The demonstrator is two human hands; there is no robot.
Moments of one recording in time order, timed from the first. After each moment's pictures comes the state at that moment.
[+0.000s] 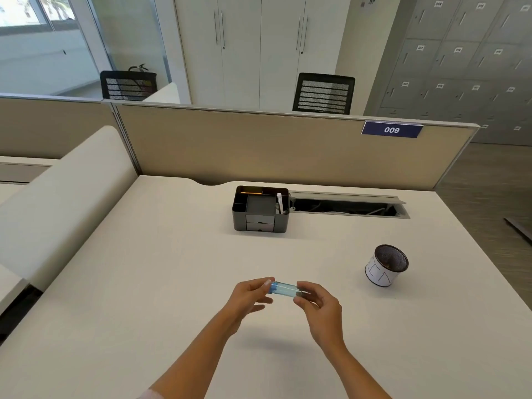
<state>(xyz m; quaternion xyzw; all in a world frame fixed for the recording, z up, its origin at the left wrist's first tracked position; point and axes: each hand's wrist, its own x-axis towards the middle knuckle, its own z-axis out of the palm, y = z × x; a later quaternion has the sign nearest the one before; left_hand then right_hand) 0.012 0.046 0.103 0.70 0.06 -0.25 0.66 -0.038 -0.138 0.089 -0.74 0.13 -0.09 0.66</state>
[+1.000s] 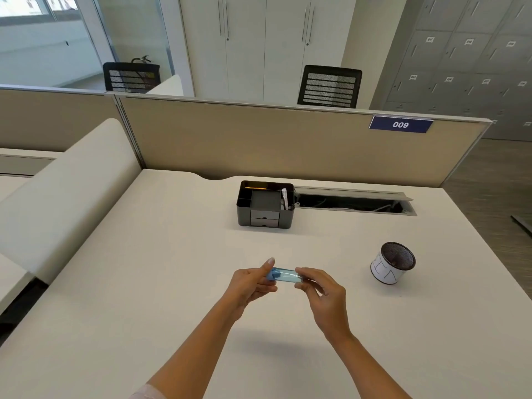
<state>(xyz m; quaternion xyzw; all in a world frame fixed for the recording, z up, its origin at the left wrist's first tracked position) 0.029 0.046 0.122 0.66 0.16 -0.21 0.70 -0.023 -0.137 0.110 -0.78 -0.06 -0.20 0.58</state>
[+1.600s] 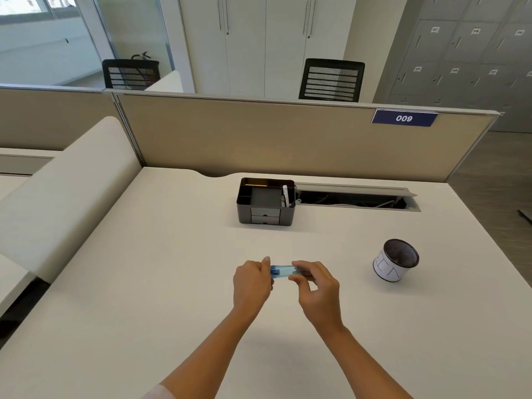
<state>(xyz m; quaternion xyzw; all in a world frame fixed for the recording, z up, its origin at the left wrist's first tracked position) 0.023 0.017 0.132 0.87 0.14 -0.02 0.47 -0.014 -0.124 0.116 -0.84 -0.06 -0.24 0.49</state>
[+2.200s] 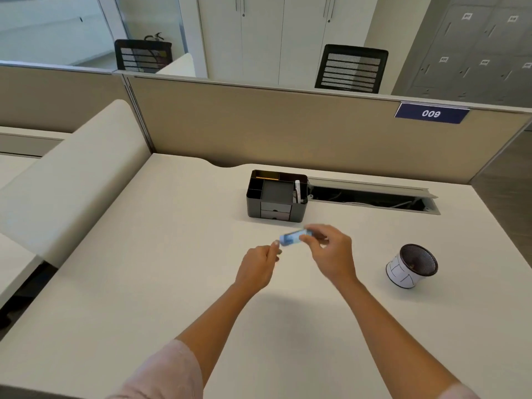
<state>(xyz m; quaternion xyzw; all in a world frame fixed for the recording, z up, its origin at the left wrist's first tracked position) 0.071 0.036 0.107 0.88 0.02 -0.06 0.47 0.075 -0.140 0.140 -0.86 -0.04 -0.17 0.48</state>
